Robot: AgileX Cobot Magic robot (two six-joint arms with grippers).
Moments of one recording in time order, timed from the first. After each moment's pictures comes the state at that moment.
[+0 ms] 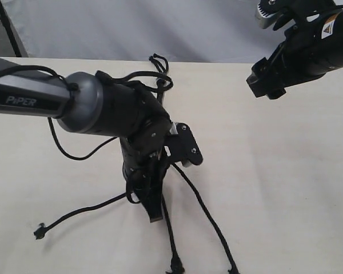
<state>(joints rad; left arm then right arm) -0.71 2.01 -1.25 0.18 0.77 0.30 0.21 1.42 -1.04 -0.09 0.51 -0.30</state>
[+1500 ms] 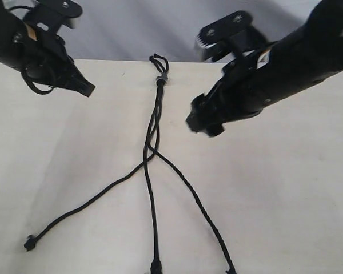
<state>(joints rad) -0.21 1.57 -1.10 0.03 0.48 0.24 0.43 1.52 -1.04 0.18 0.57 -0.33</state>
